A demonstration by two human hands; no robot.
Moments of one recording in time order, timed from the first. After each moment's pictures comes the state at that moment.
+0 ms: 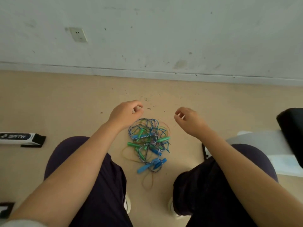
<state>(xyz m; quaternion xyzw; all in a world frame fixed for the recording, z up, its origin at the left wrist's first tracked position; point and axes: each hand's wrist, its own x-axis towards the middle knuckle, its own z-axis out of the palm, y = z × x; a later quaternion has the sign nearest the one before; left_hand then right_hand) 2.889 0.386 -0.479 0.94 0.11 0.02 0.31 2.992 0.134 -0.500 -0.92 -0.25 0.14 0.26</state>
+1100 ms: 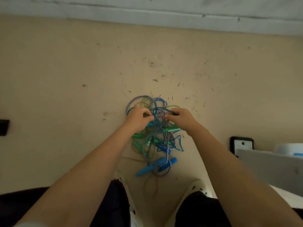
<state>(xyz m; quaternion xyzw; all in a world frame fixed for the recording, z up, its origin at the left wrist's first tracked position) 2.995 0.399 -0.747 0.87 0.24 -0.18 0.40 3.082 0.222 -0.750 -0.83 -0.07 0.39 0.39</state>
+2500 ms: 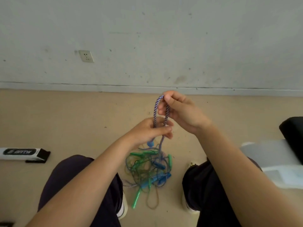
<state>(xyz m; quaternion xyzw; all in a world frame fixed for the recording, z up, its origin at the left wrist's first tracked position) 2.875 0.325 -0.437 0.75 0.01 -0.12 0.65 2.966 0.181 -0.397 -0.52 -0.27 0.33 0.74</state>
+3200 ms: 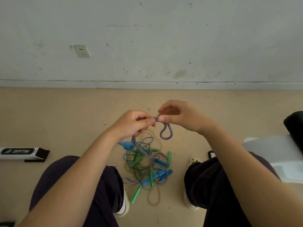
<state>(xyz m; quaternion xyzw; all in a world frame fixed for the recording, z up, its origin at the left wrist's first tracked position) 2.869 0.368 -0.430 0.80 0.05 -0.07 0.59 2.972 0.167 -0.415 -0.77 -0.32 0.26 0.48</state>
